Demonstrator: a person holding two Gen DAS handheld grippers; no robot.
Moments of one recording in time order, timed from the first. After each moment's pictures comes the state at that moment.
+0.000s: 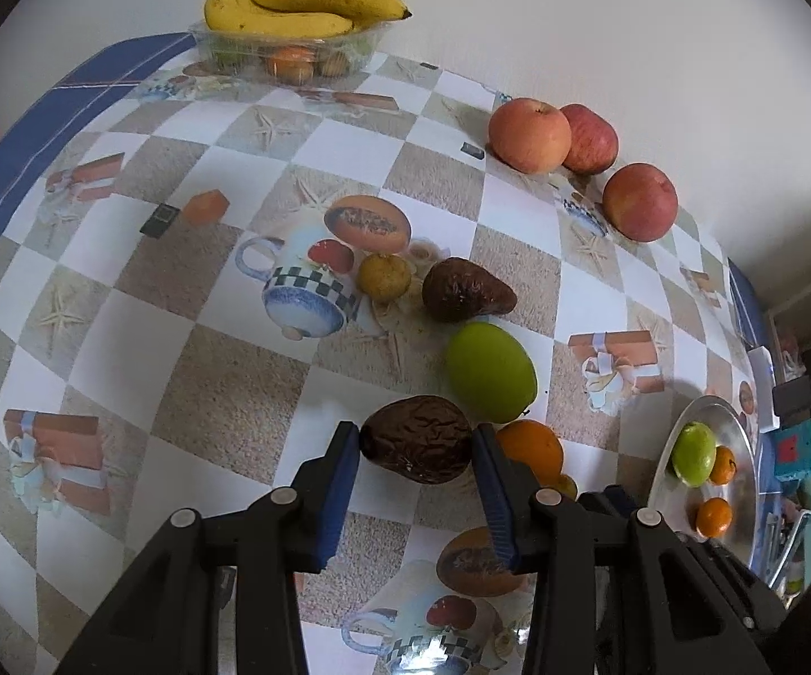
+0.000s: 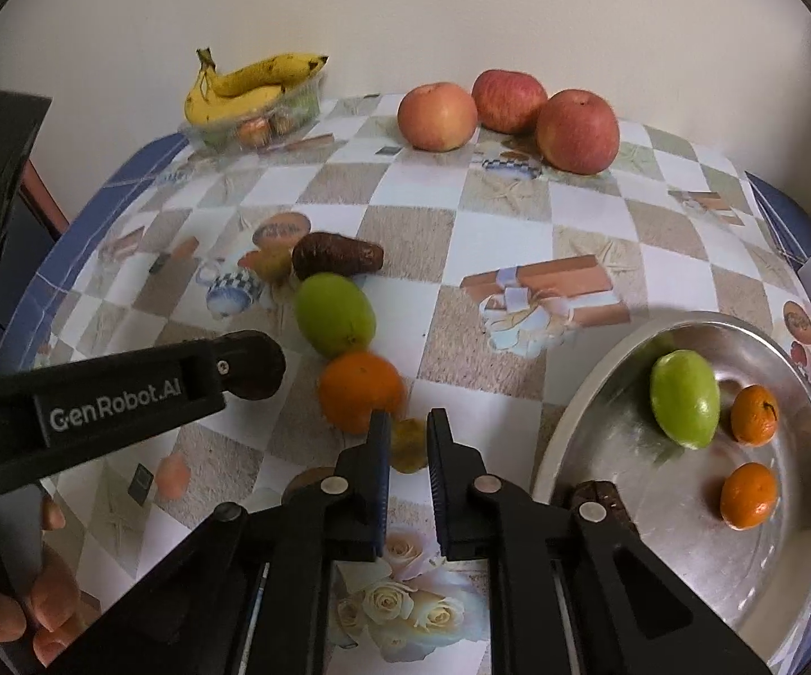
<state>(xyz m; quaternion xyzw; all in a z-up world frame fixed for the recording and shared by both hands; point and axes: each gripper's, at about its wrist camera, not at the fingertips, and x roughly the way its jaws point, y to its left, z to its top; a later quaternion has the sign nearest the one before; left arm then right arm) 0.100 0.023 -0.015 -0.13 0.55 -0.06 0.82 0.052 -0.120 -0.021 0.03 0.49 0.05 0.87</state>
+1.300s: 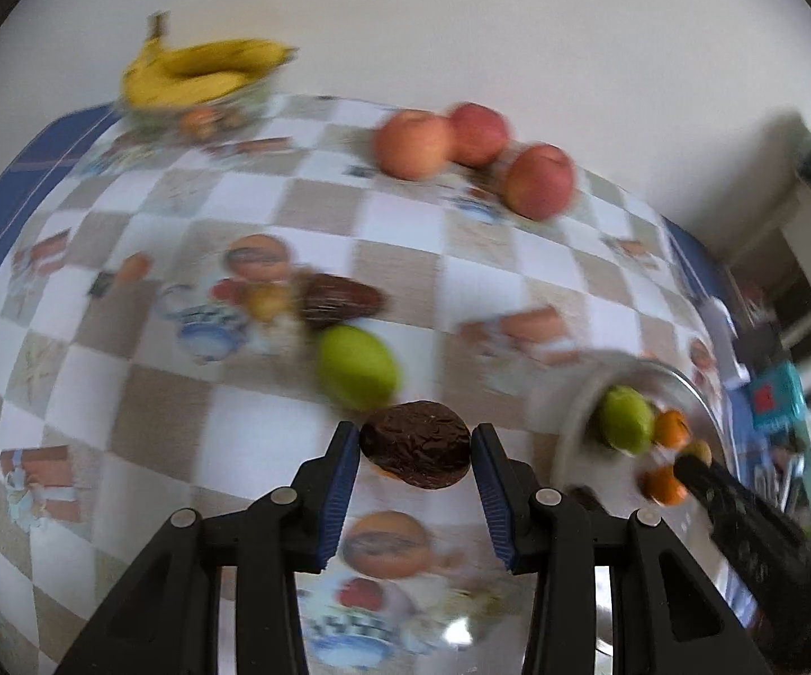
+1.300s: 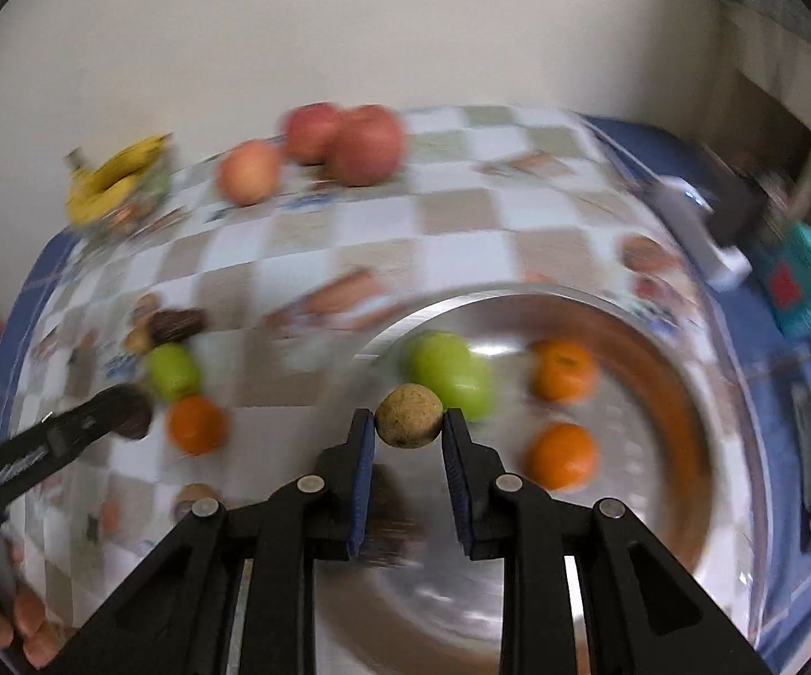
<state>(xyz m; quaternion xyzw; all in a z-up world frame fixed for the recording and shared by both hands) 0.075 -0.042 0.019 -0.07 0.52 -0.13 0.84 0.021 -0.240 0.013 0.12 0.49 -0.11 0.86</state>
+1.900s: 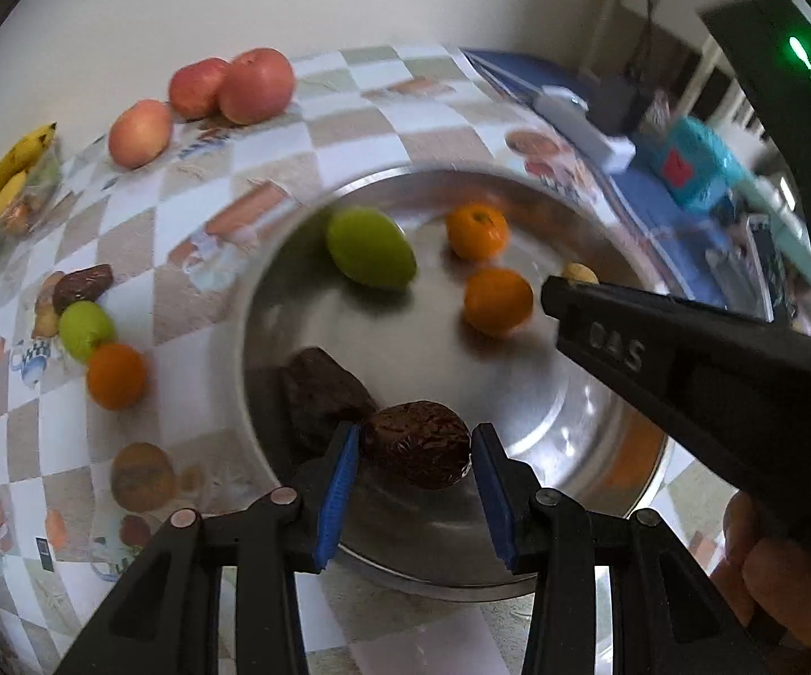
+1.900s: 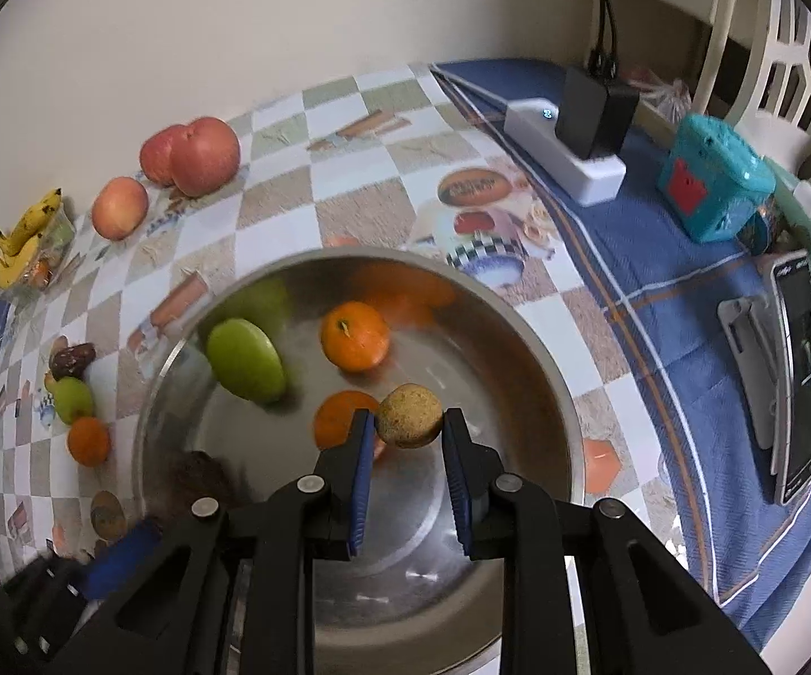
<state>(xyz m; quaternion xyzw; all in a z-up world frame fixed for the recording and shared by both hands) -0.013 -0.195 -0.014 0.12 0.54 -0.25 0.80 -0.008 -0.315 -0.012 0.17 0.52 -0.17 0.82</state>
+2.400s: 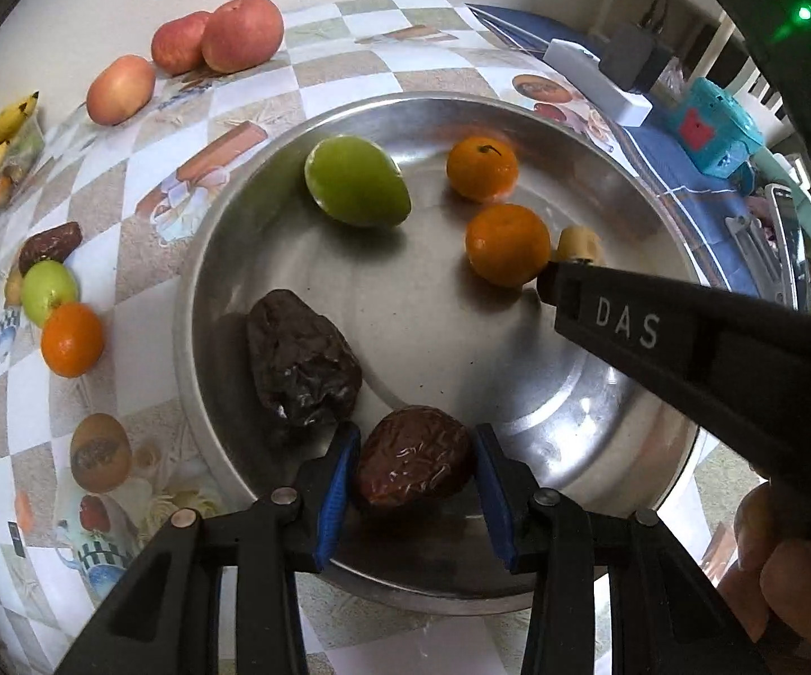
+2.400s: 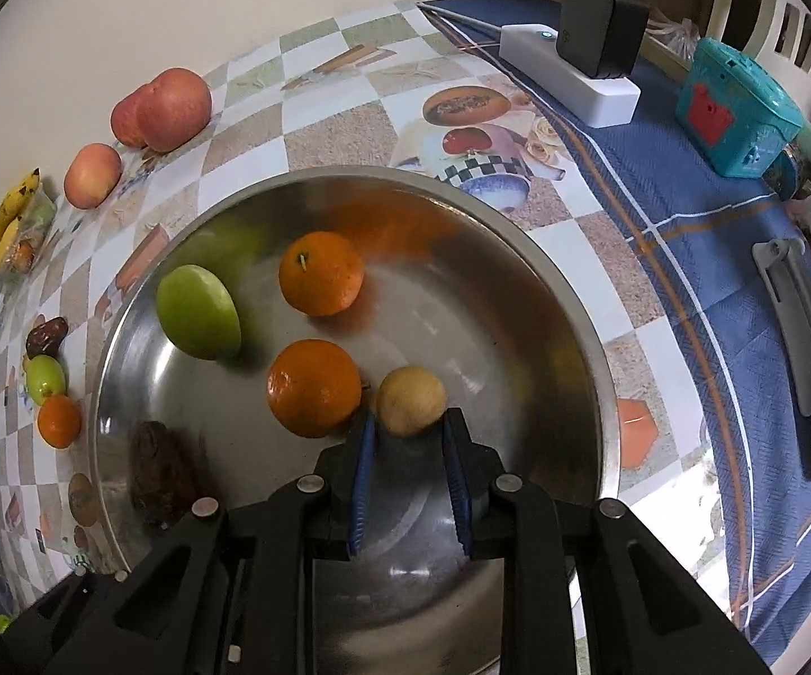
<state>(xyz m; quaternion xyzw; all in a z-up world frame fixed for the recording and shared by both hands) -0.012 -0.203 -0.044 0.12 0.57 -0.24 0.77 -0.010 -0.319 -0.042 0.19 0.55 -0.16 0.80</state>
